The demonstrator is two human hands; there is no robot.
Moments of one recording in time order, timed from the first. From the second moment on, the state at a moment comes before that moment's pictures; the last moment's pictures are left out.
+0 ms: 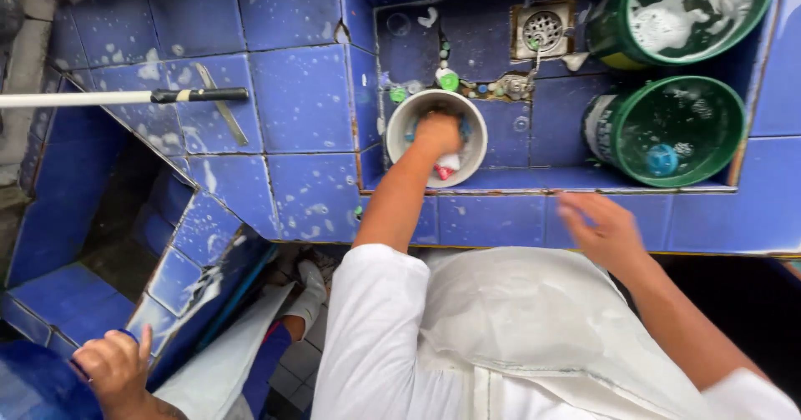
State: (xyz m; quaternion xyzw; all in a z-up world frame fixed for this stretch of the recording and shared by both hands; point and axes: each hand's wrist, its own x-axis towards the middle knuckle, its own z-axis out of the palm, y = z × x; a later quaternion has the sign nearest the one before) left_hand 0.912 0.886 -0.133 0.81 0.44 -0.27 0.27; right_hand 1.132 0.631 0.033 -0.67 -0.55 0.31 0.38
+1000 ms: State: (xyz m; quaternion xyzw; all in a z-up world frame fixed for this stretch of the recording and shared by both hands) left_hand 0.804 0.886 -0.052 0.12 0.42 0.40 0.81; right_hand 0.943 0.855 -0.143 -0.63 0.09 0.72 0.28
